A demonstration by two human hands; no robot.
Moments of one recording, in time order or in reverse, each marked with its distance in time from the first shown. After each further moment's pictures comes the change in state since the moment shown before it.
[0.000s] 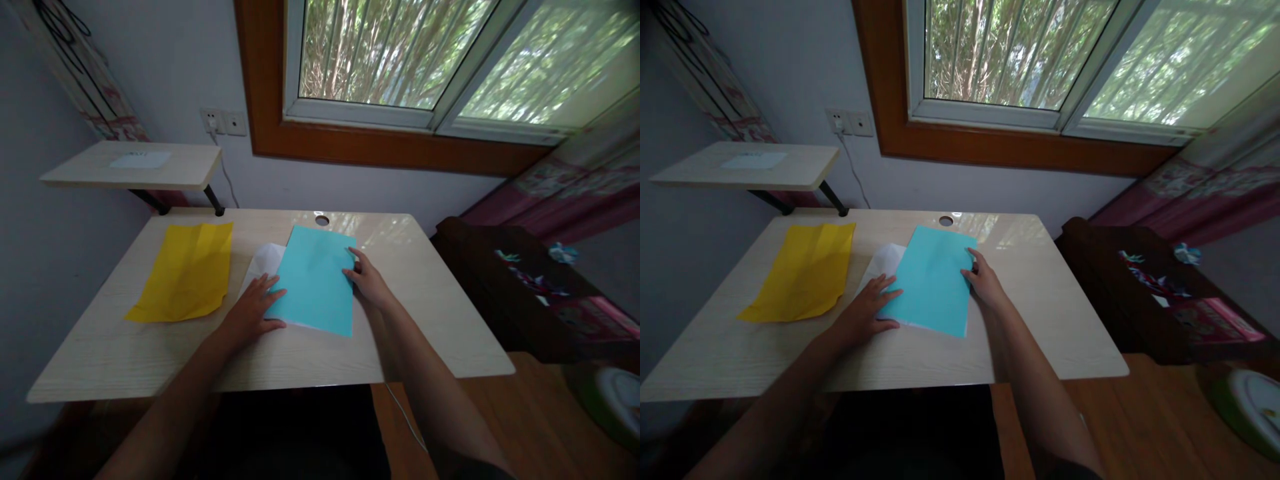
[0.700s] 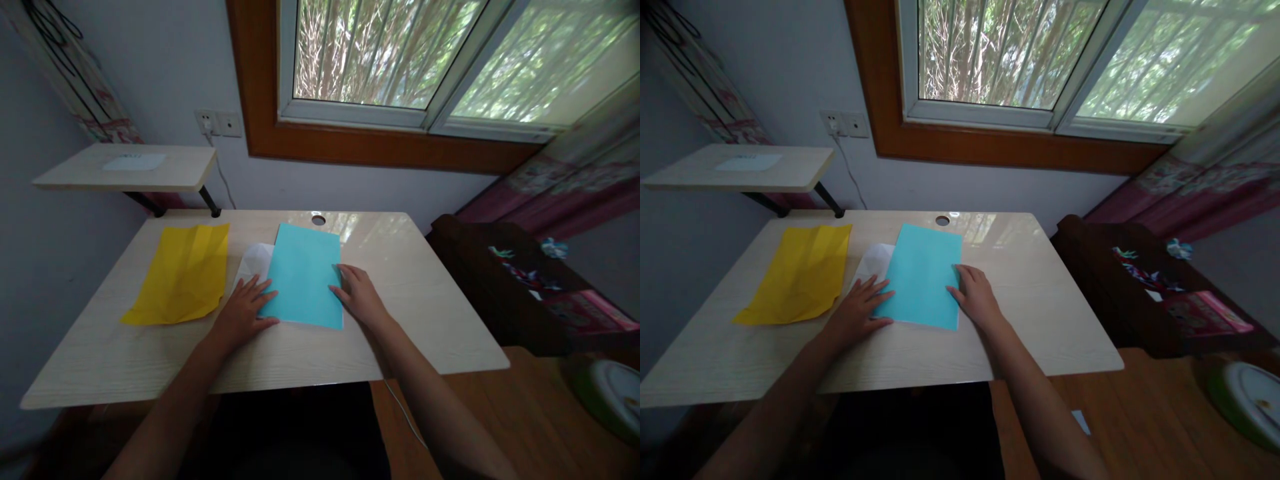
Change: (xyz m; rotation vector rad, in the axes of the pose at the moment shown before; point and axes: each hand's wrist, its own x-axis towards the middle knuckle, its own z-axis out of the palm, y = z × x) left_hand -0.008 -0.003 -0.005 0.096 -0.002 -0.069; right_hand -0.040 0.001 0.017 -0.589 0.075 -0.400
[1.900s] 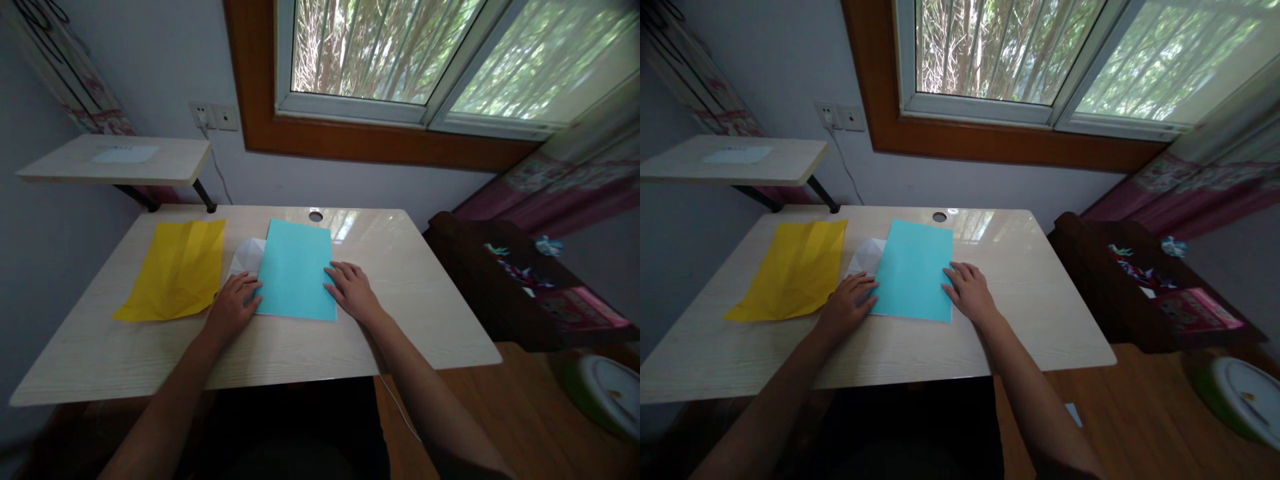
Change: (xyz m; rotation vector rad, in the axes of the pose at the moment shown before) left_hand 0.002 -0.008 0.004 -0.119 0.224 -0.125; right_hand -0.001 -0.003 -0.002 -0.177 -0.103 -0.066
